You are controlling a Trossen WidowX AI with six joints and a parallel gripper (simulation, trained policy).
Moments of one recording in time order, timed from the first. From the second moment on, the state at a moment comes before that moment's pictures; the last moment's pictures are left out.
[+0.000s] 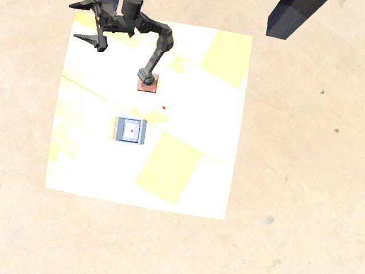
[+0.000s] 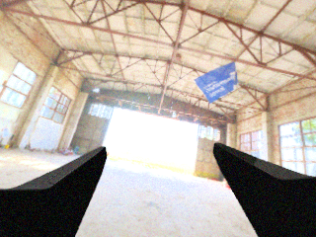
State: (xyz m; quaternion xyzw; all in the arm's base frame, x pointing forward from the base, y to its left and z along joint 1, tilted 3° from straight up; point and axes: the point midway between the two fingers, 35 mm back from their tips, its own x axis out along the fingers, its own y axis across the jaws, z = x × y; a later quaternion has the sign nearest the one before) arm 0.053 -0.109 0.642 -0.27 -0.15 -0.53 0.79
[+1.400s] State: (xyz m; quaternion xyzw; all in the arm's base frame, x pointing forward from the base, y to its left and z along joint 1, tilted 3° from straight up) arm 0.214 -0.093 0.462 0.11 0.08 -0.25 0.96
